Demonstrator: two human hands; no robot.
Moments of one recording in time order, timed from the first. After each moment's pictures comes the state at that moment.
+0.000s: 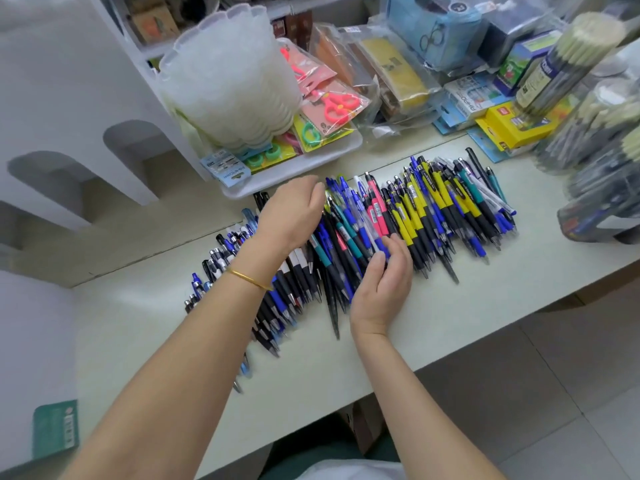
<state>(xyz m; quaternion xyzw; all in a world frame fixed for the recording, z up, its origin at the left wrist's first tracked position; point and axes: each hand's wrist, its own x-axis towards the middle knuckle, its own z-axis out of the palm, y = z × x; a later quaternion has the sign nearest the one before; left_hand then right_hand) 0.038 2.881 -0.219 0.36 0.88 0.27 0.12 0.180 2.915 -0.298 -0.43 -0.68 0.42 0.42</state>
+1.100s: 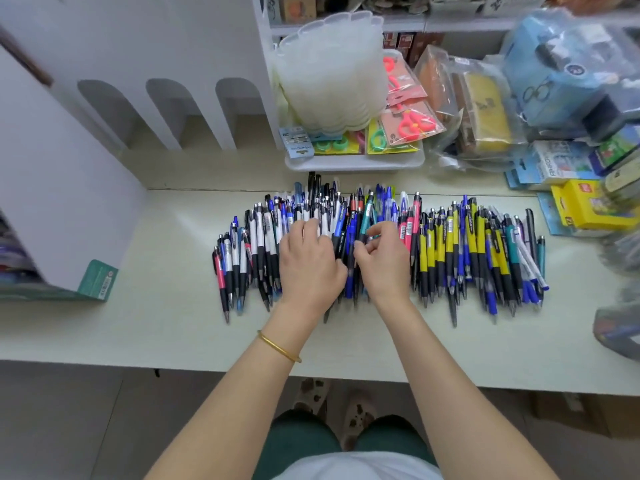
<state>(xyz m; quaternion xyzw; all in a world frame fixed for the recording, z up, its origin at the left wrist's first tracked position) 0.157 2.856 -0.241 0.13 0.98 0.12 -0.03 0.171 2.966 -0.241 -0.23 -0.85 0.46 0.06</state>
